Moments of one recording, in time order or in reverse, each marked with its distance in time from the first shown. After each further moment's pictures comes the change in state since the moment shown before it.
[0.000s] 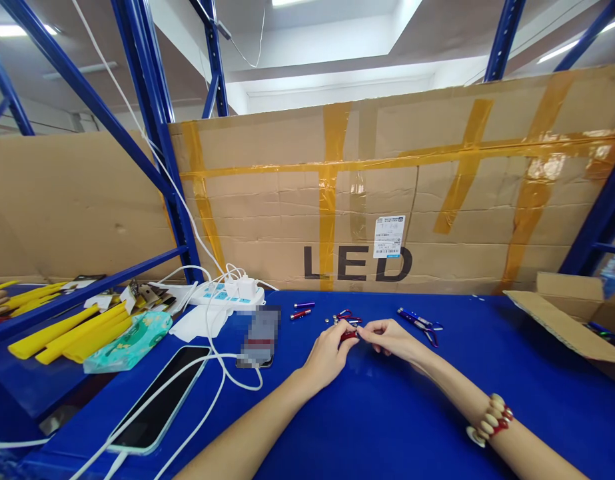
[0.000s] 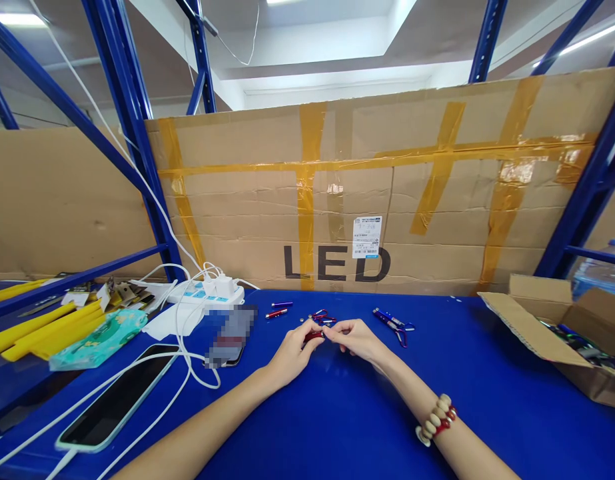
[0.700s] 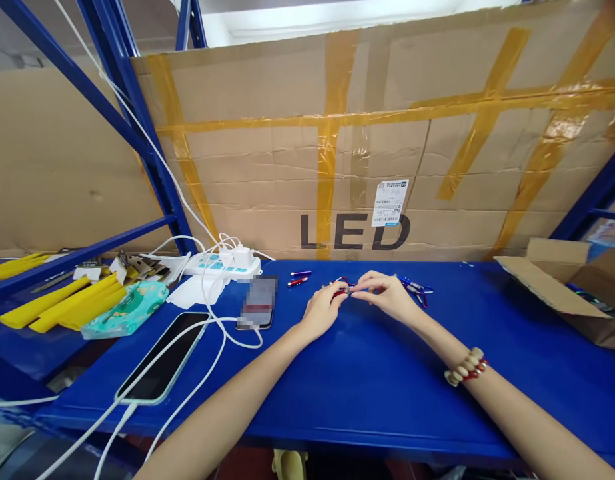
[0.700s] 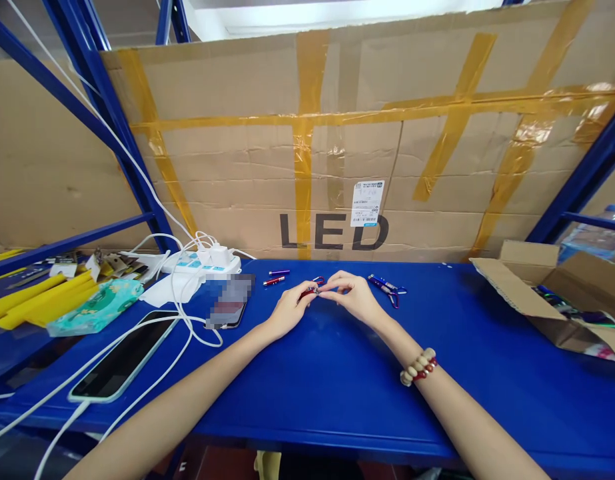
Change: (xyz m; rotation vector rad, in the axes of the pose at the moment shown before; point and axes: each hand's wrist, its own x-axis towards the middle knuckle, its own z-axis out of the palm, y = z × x) left_hand 0.010 -0.007 -0.004 0.077 -0.003 -0.126; right_hand 0.002 0.005 -0.005 -0.166 0.185 -0.515
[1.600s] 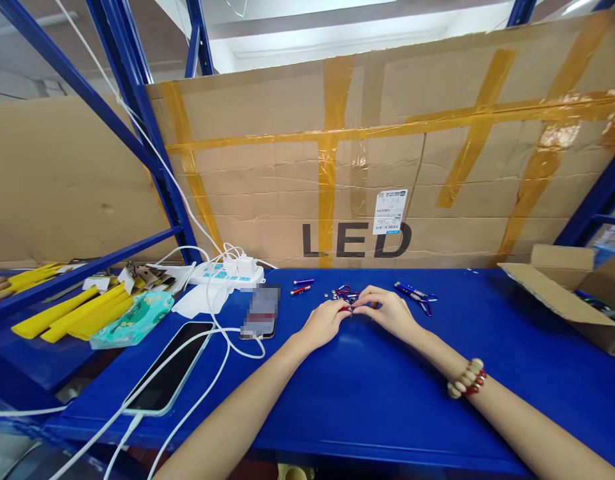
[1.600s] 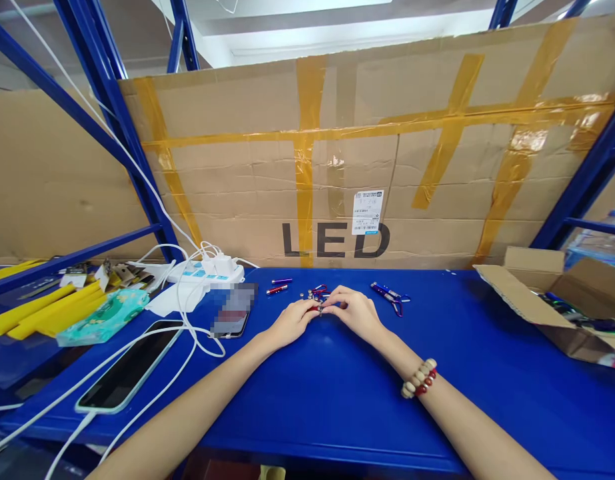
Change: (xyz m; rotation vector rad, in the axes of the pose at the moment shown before) left_hand 0.000 -0.015 0.002 0.161 -0.170 0.102; right_hand -0.007 0.010 0.009 -0.326 -0.008 0.030
